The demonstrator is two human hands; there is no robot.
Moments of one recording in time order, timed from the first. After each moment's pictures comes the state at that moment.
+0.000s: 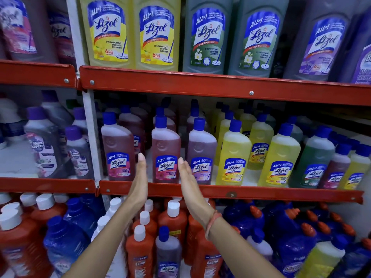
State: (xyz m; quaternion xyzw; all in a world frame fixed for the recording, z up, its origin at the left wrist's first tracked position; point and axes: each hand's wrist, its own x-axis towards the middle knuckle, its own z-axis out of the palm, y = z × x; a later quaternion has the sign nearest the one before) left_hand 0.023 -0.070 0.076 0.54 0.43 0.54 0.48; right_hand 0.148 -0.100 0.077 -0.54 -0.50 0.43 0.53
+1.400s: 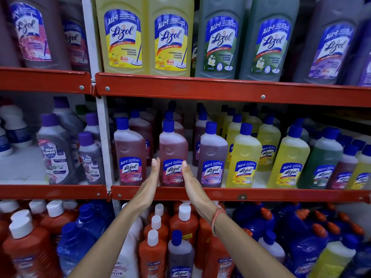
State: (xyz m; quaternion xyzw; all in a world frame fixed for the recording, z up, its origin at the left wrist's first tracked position) left_hand -0.009 -0.051 0.070 0.64 0.40 0.42 0.50; right_hand 0.132 -0.055 0.054 -0.59 -0.51 0.42 0.46
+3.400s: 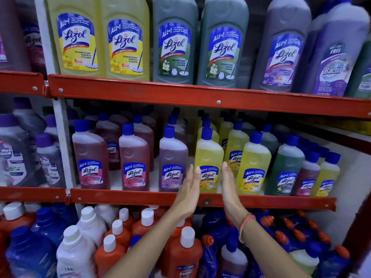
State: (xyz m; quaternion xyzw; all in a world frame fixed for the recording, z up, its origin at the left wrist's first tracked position) left_hand 0.195 -0.089 0.063 0.70 0.39 0.41 0.44; right_hand 0.315 -0.111 0.070 -0.60 -0.40 0.32 0.62
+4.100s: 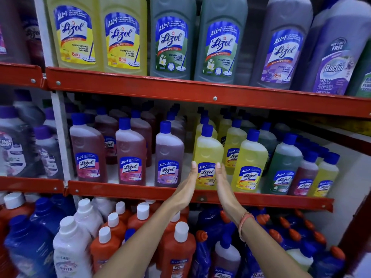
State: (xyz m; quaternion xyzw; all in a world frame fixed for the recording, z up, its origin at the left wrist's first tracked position) left_hand 0.203 -0.084 0.066 0.67 0.33 0.36 0.55; right_hand 0.325 -0.122 0.074 -0.61 -0.48 0.33 0.54
